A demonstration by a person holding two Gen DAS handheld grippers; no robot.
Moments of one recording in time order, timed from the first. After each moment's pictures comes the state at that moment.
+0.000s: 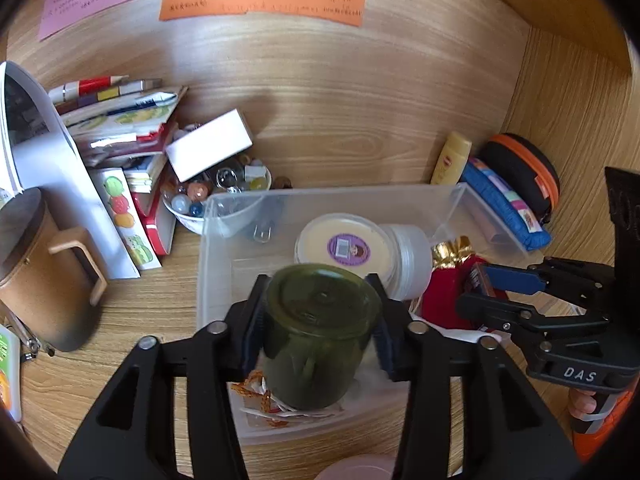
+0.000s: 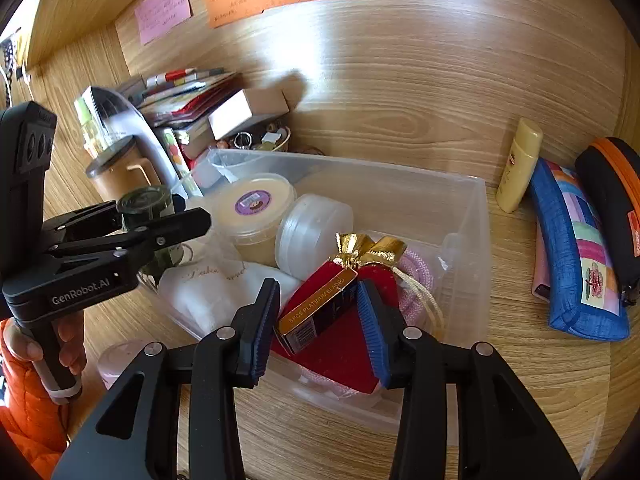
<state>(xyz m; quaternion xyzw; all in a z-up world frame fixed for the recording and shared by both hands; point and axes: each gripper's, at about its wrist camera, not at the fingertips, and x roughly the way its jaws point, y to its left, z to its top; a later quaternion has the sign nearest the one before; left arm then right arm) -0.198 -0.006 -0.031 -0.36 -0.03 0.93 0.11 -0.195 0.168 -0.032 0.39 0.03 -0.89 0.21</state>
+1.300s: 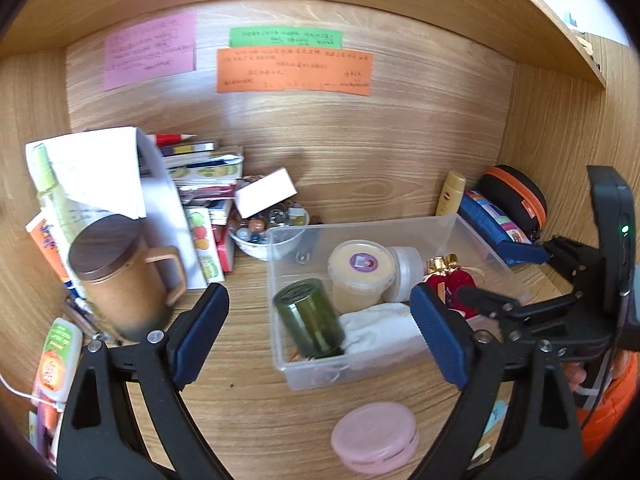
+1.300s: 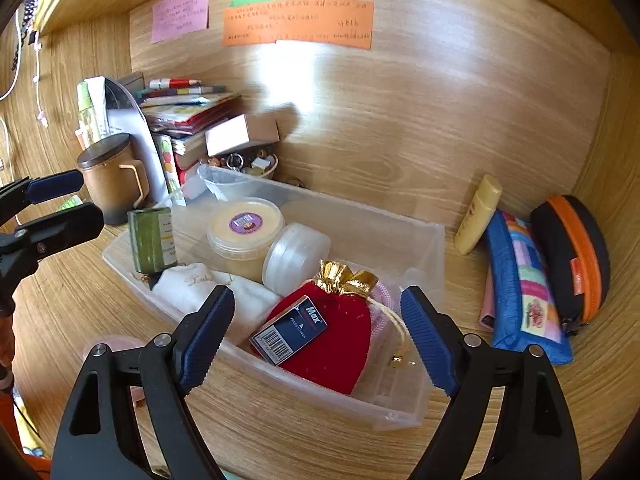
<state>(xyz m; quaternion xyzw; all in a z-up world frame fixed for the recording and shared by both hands) -0.122 -0.028 0.014 -0.28 -0.01 0.96 0.06 -0.168 0.160 -0.008 0.33 0.10 -0.92 0.16</state>
